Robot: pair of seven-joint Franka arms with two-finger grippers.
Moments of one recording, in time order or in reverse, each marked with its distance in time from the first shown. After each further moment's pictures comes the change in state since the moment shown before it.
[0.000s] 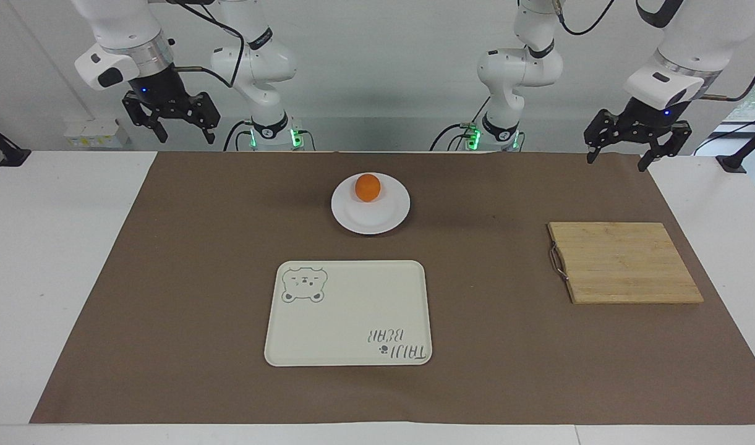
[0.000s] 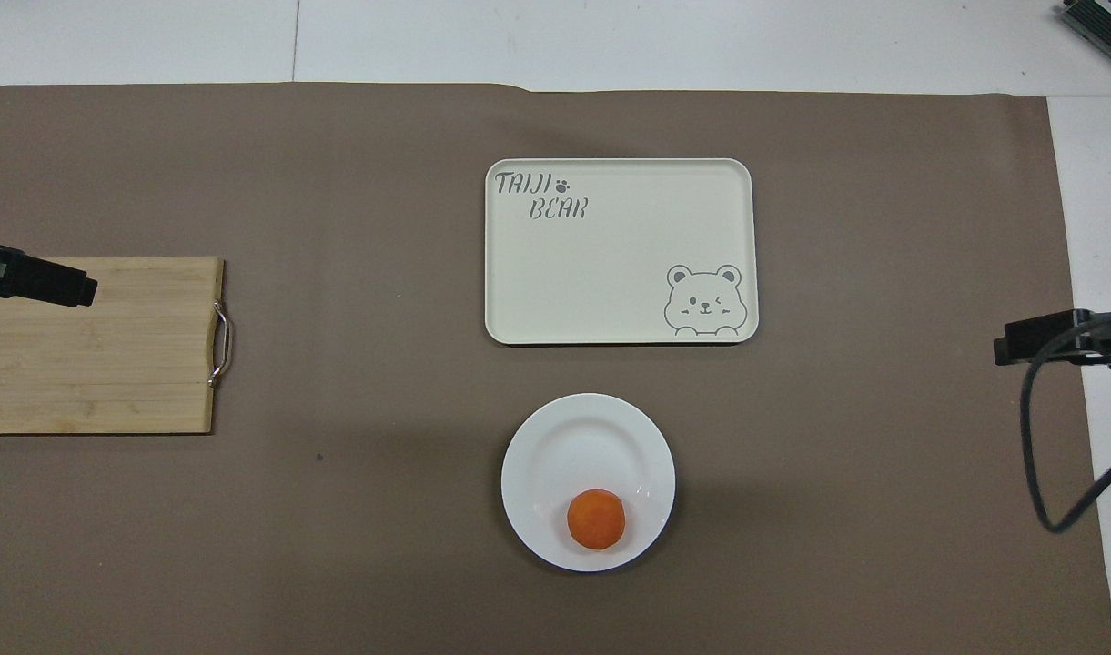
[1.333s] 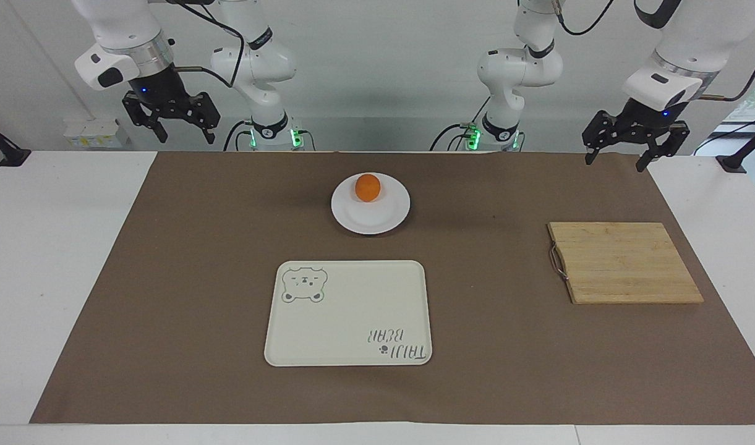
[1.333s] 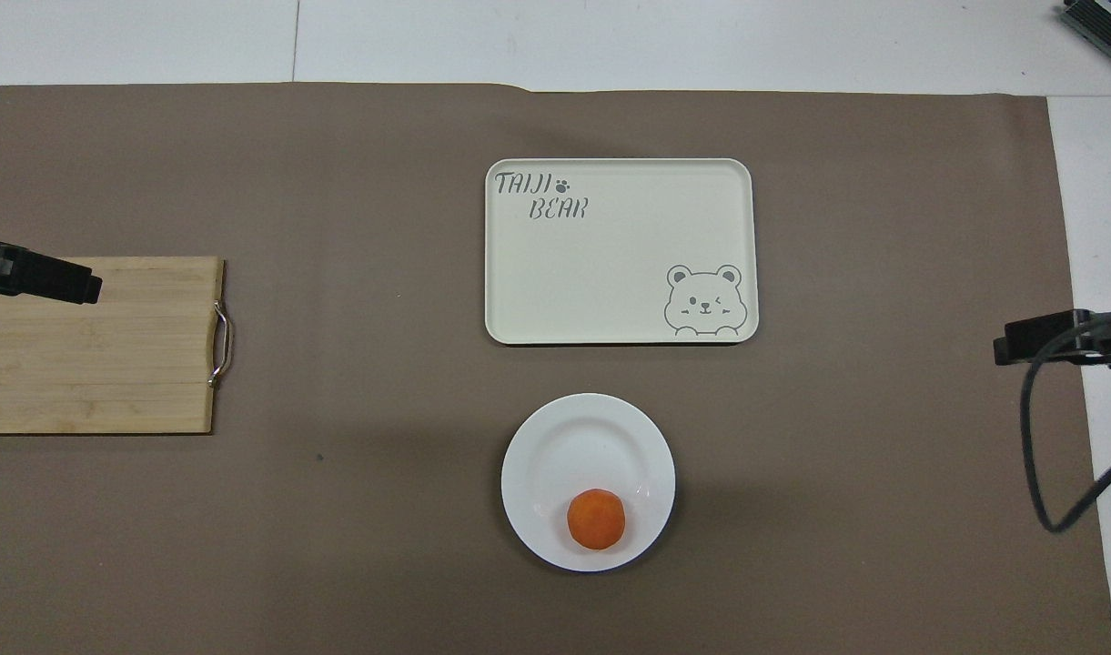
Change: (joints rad) left arm 0.000 0.000 -0.004 -0.003 0.000 0.005 -0.028; right arm 0.000 0.000 0.000 0.000 0.000 0.000 0.000
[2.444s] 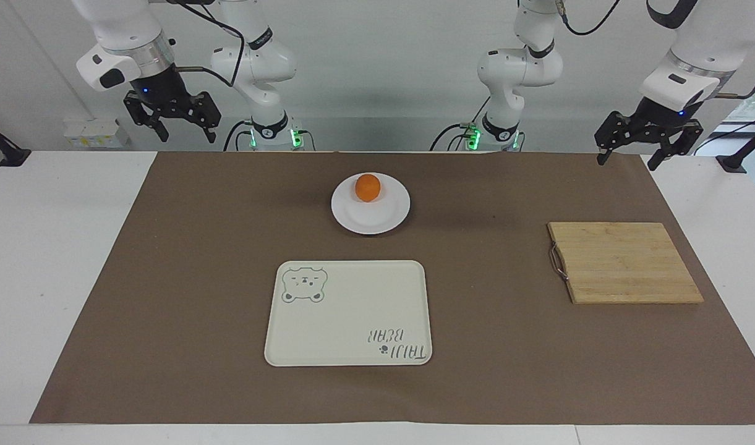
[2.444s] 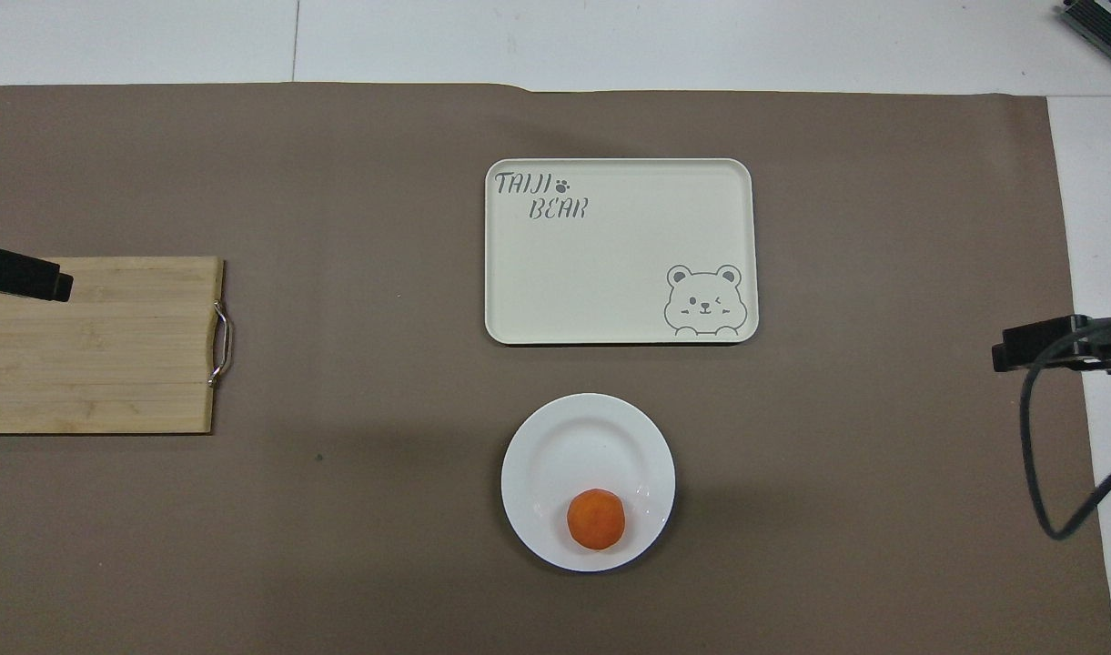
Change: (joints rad) left arm 0.014 -0.001 0.027 0.000 0.000 0.000 -0.003; right arm -0.001 0.000 -0.001 0.000 0.018 -0.019 -0.032
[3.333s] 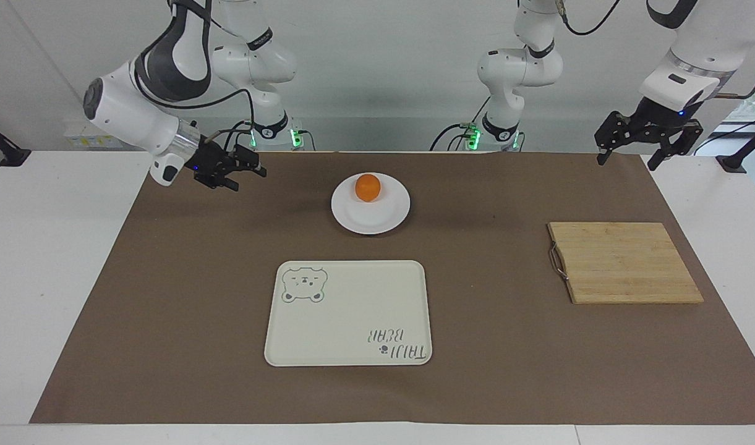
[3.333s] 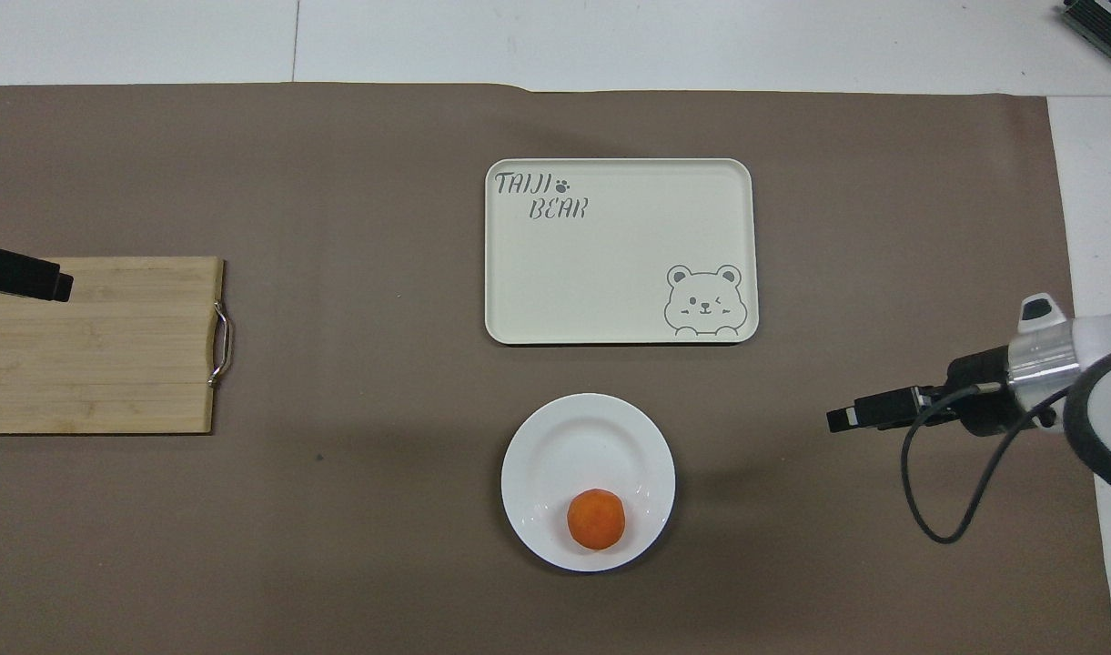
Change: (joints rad) left arm 0.000 0.000 0.000 0.000 0.000 0.000 0.000; right arm -0.103 0.004 -0.013 -0.577 0.565 0.290 -0.406
